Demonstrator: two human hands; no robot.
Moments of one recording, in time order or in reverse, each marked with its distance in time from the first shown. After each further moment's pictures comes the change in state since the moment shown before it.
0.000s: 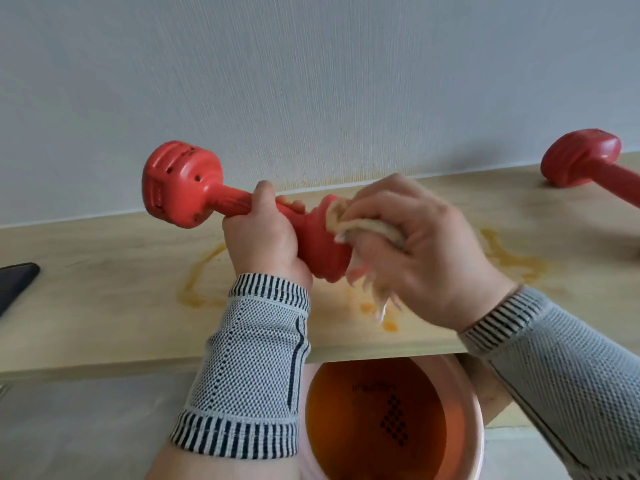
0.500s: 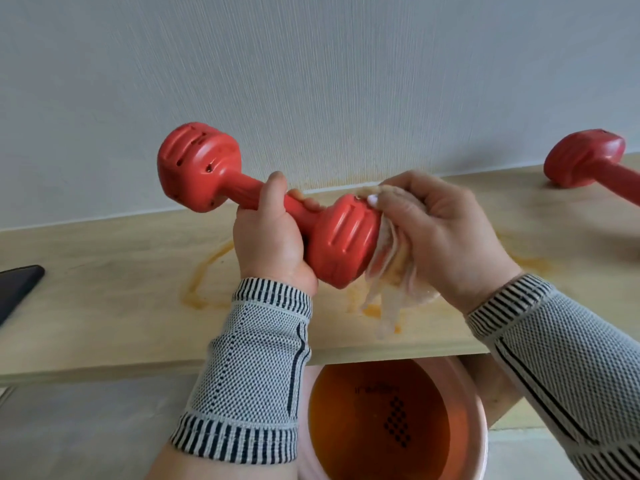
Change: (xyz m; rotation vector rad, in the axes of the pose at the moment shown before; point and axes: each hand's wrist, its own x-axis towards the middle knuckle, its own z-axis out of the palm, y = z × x) left_hand -0.005 0.002 0.001 -0.140 -0.140 -0.078; right_hand 0.009 0.003 -0.004 0.274 0.057 0.401
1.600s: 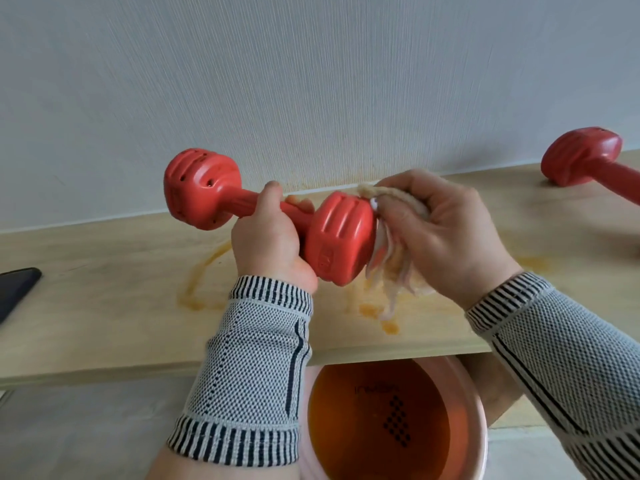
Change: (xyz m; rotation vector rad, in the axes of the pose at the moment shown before) left_hand 0.002 0.001 0.001 0.030 0.081 -0.176; right_hand 0.001 0.006 -0.006 -0.123 0.042 -0.212
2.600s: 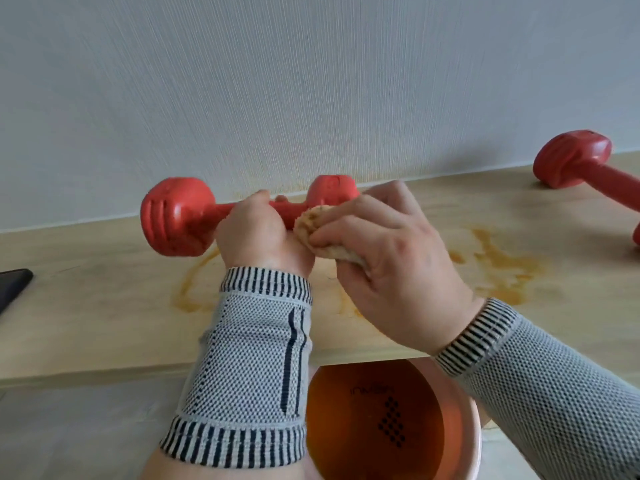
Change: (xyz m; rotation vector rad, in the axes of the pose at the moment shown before) left_hand 0.012 0.005 0.000 -0.133 -0.036 -0.064; right_hand -0.017 -0.009 0.025 -0.380 -0.011 -0.521
